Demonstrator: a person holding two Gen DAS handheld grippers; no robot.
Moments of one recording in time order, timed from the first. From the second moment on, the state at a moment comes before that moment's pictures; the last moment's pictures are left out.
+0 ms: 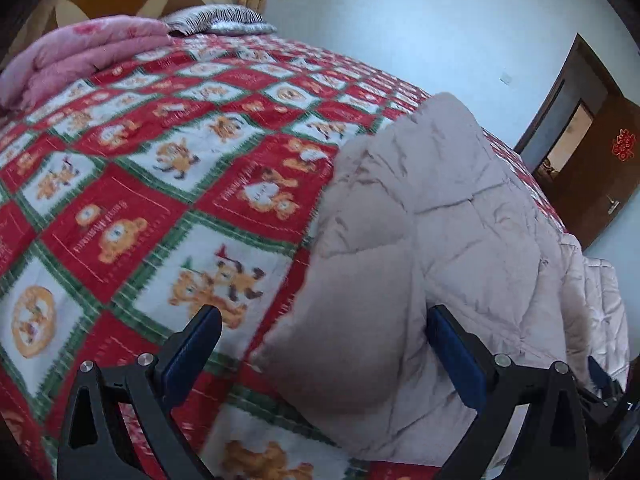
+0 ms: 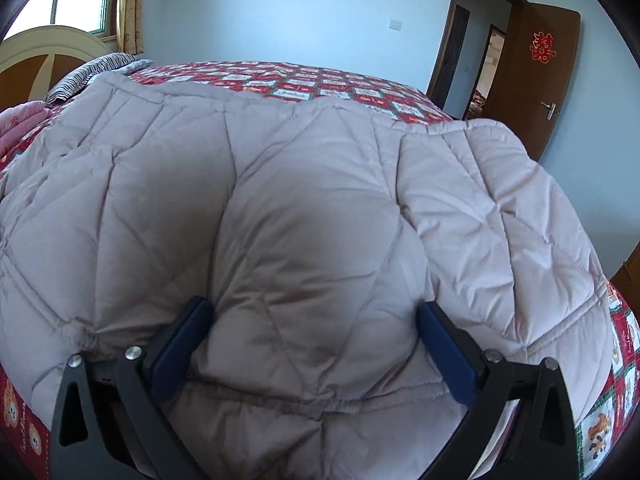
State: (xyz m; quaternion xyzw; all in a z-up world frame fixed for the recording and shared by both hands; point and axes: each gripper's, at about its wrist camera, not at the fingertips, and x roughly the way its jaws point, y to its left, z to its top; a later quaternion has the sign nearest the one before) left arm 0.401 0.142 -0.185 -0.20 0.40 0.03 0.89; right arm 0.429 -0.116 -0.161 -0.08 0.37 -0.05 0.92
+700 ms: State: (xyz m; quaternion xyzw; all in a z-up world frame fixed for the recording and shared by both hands) left arm 0.403 0.124 -0.153 -0.18 0.32 -0.09 0.93; right arm 0.401 -0.127 -0.155 -0.05 0.39 -0.04 0.92
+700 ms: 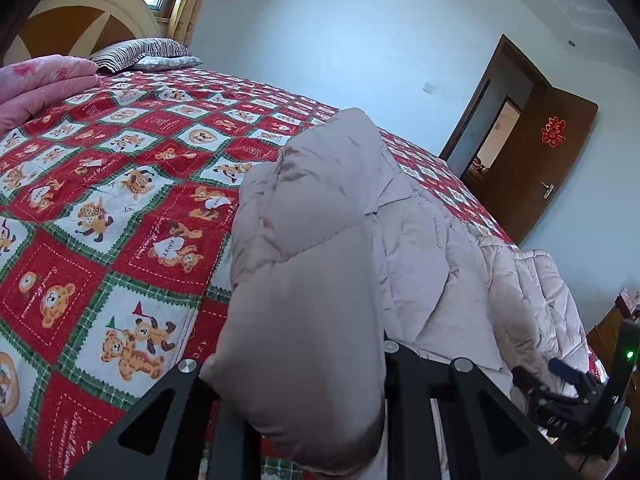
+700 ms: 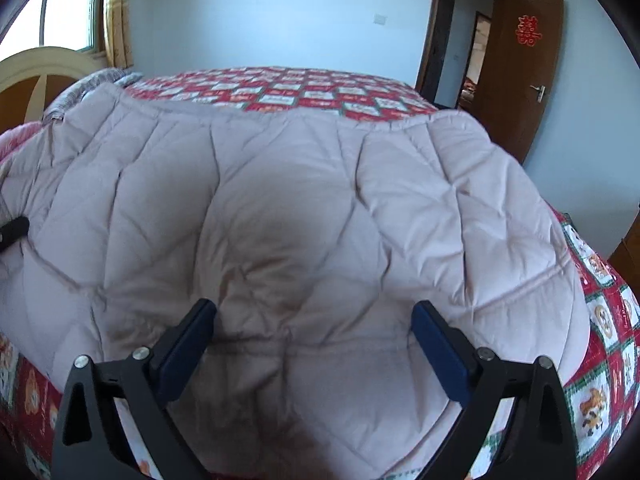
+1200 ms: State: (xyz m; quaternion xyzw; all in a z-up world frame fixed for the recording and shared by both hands) left arm 0.341 0.072 -0.054 -0.03 0.21 -0.12 0.97; right arm 0.365 -0.104 -0.137 -0.12 0.33 -0.01 0.93
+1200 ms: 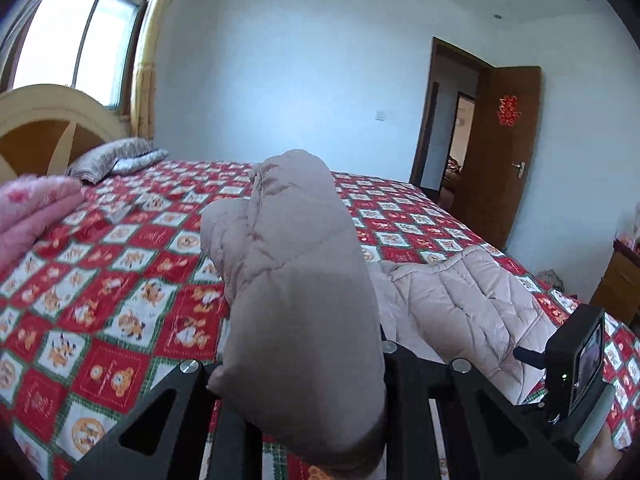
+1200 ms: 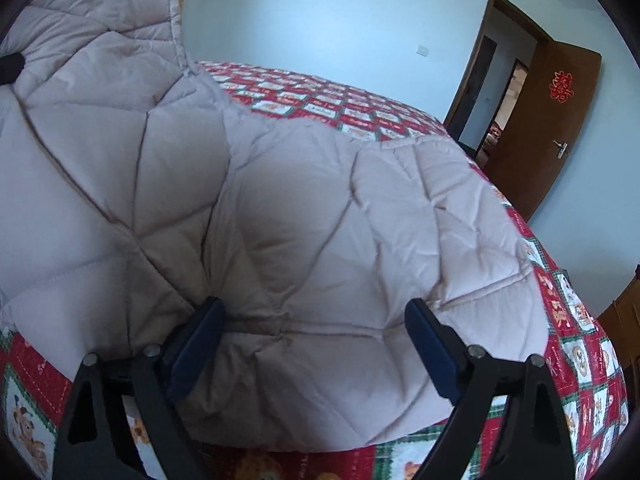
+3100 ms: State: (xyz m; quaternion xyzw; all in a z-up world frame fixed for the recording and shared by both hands) left arm 0.432 -0.102 -0.030 0.10 0.14 -0.02 0.98; right arm 0.337 -0.313 -0.157 0.00 0.37 -0.21 0.90
